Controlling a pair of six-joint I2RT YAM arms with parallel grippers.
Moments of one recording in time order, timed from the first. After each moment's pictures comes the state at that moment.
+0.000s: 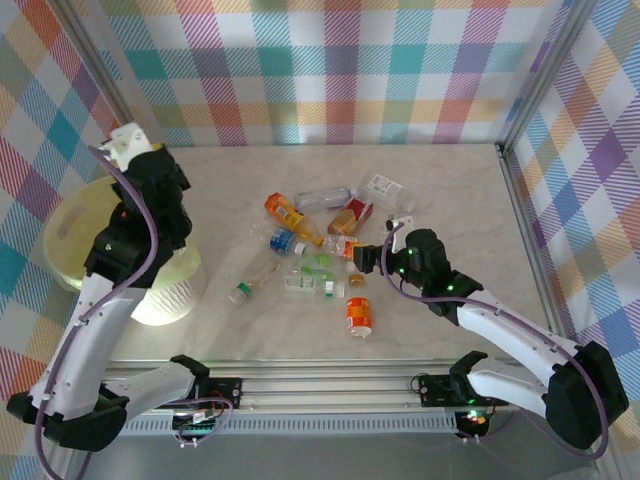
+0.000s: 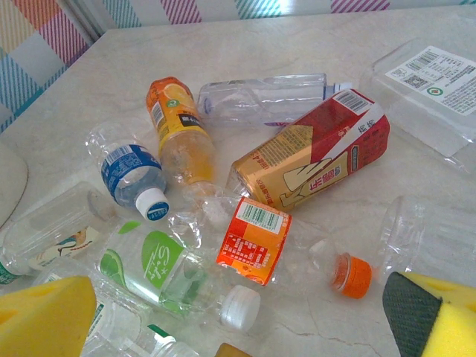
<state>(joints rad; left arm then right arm) -0.40 1.07 1.52 -0.65 -0.99 -0.23 0.62 1.04 0.59 0.01 0.01 0.31</state>
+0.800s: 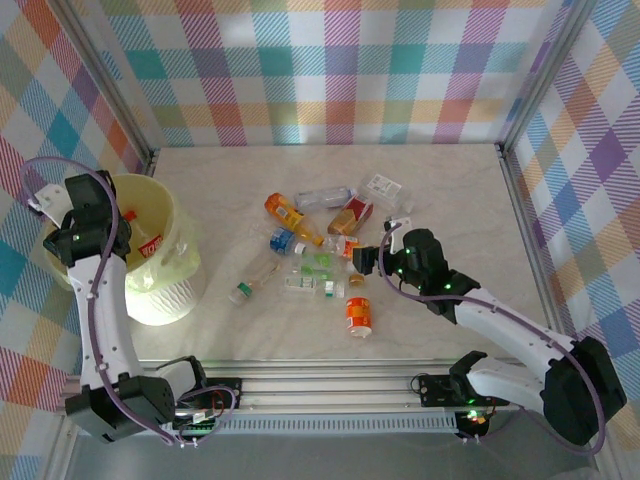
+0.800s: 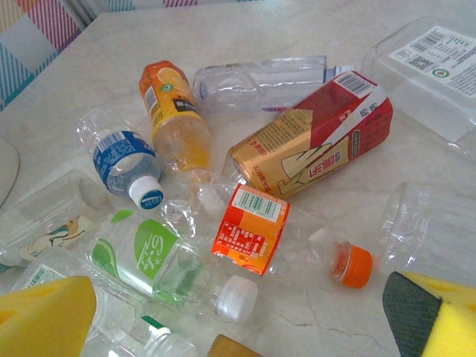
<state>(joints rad) 0.34 1.15 1.33 -0.94 -0.77 -0.40 0.62 1.07 0.59 0.00 0.01 0.31</state>
